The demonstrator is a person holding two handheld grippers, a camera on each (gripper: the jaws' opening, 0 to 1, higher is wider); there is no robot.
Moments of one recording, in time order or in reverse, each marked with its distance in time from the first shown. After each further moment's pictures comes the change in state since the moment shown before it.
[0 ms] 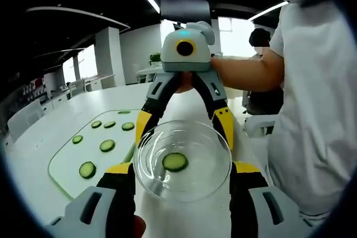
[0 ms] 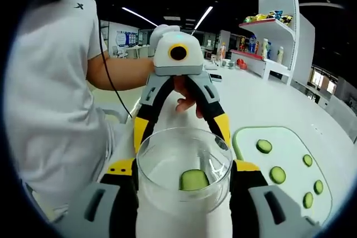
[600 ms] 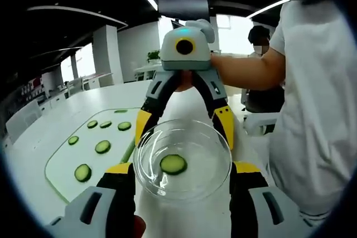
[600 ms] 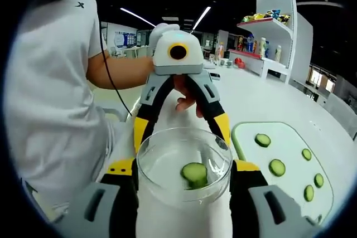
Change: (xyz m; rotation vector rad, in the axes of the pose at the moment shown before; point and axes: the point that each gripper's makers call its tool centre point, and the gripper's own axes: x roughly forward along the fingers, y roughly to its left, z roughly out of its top) left arm 0.009 -0.002 -0.001 0.005 0.020 -0.009; right arm -0.004 0.001 -0.008 0.009 0.000 -0.008
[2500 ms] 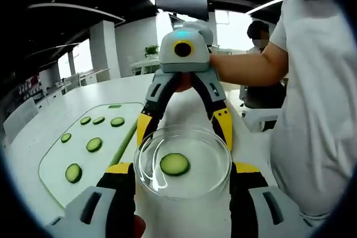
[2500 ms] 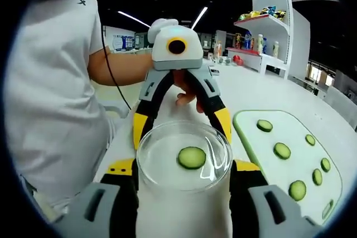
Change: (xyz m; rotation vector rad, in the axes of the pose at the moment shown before) left arm 0.014 -0.003 -0.009 -0.002 0.038 -0.017; right arm -0.001 0.002 -0.023 0.035 -0.011 0.003
